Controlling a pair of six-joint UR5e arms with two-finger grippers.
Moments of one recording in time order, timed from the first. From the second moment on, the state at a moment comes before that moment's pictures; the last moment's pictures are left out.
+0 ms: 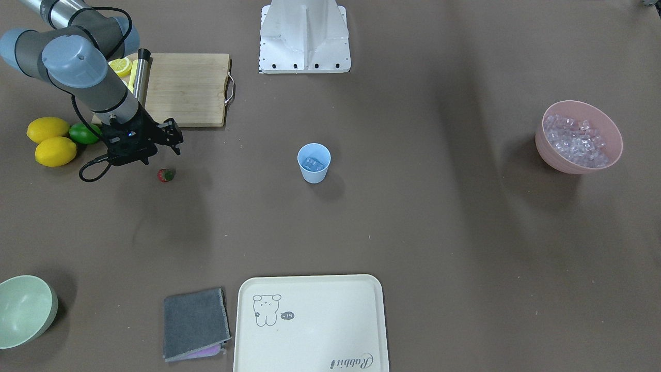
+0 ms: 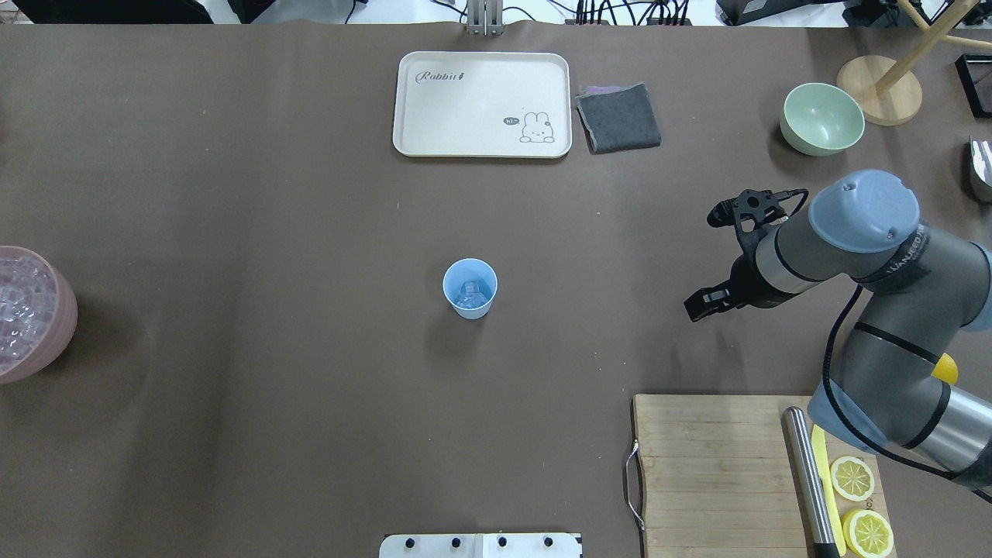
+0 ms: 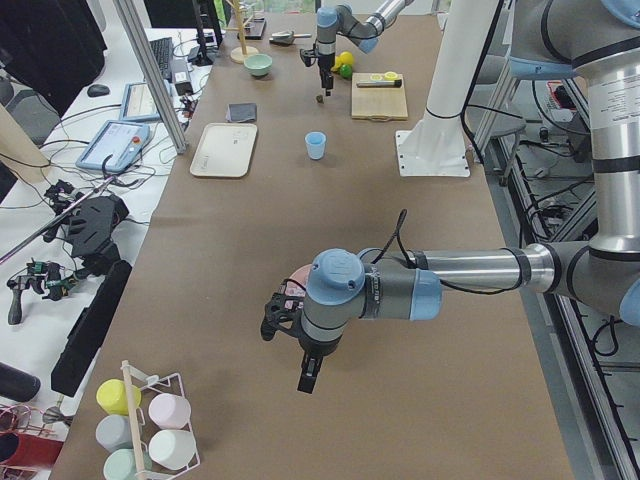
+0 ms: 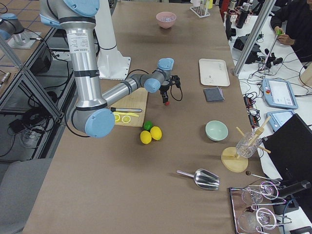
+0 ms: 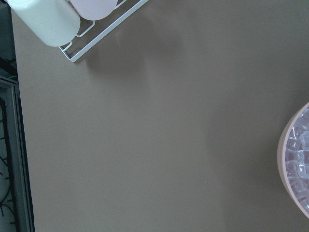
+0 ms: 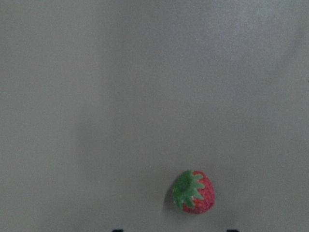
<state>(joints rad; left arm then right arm) -1.73 -1.34 -1.78 -1.66 -2.27 0.26 0.68 -1.40 1.83 -1.27 2.04 0.77</state>
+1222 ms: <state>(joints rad) -1.73 -1.34 -1.78 -1.68 -2.27 0.21 0.68 -1.35 1.74 -1.27 1.97 0.72</state>
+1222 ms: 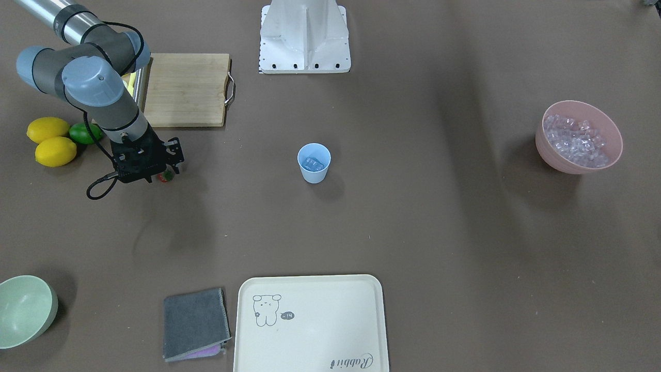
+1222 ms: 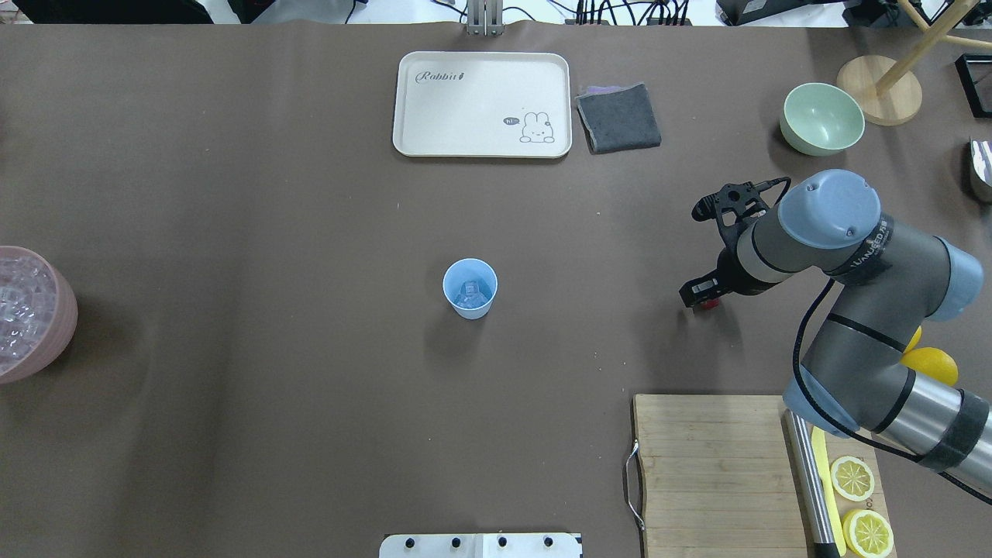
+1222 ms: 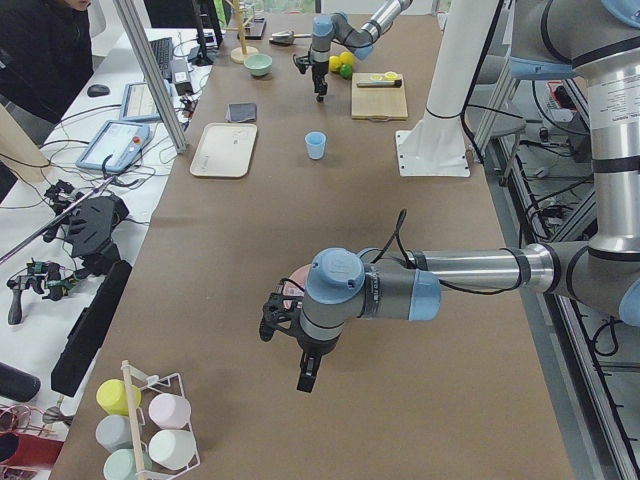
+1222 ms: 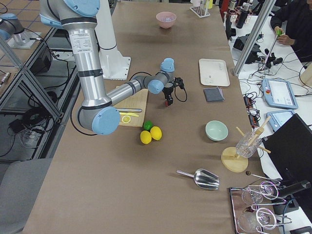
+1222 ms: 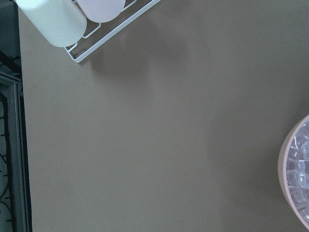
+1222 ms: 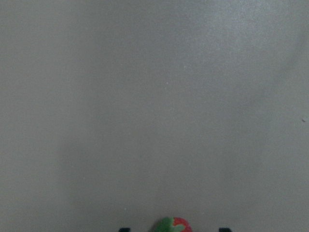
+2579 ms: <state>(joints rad) -1.73 -1.34 -1.76 -1.68 -2.27 0.21 0.63 -0.99 1.80 -1.52 1.98 0.99</state>
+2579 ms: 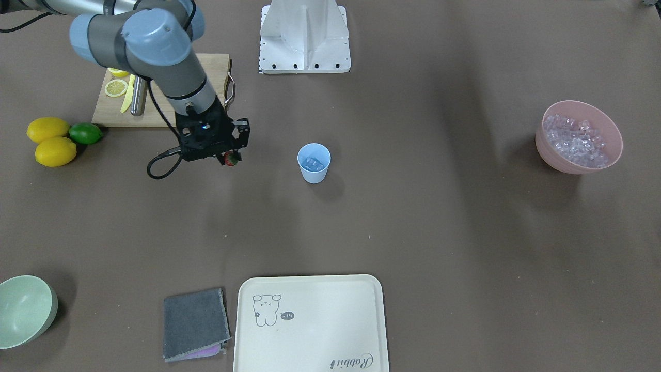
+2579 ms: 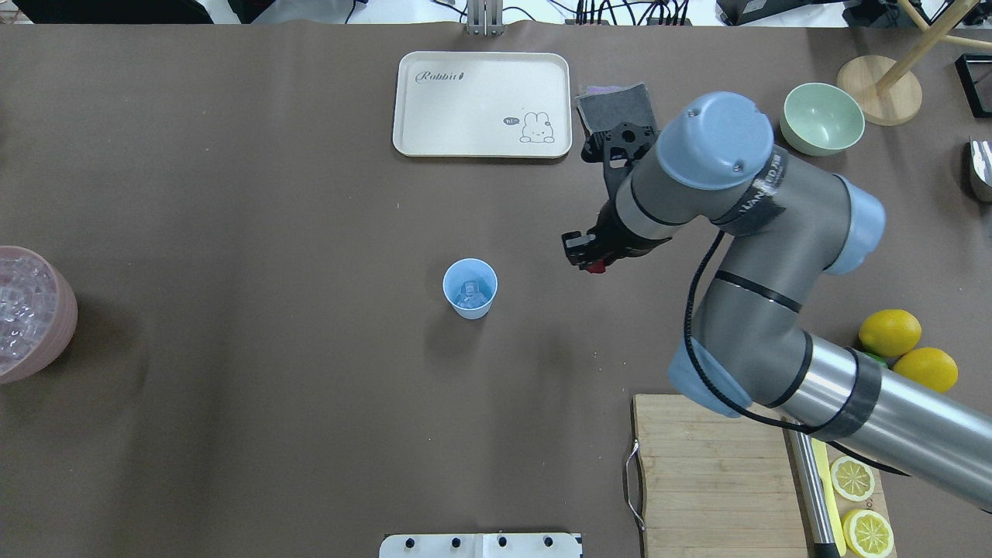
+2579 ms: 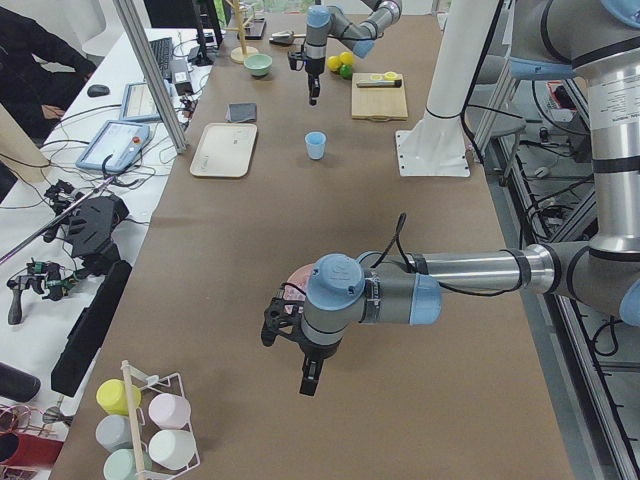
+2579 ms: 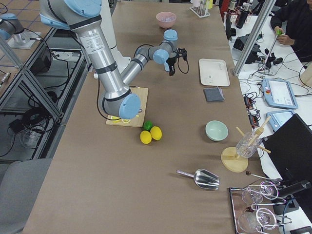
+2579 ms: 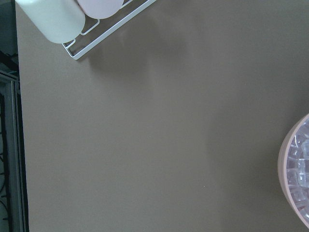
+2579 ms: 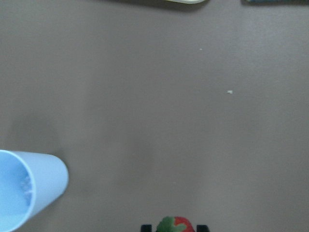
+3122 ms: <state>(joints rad) -1.72 -1.34 -1.74 -1.68 -2.27 0.21 0.54 -0.77 1.66 -1.53 1.93 1.16</state>
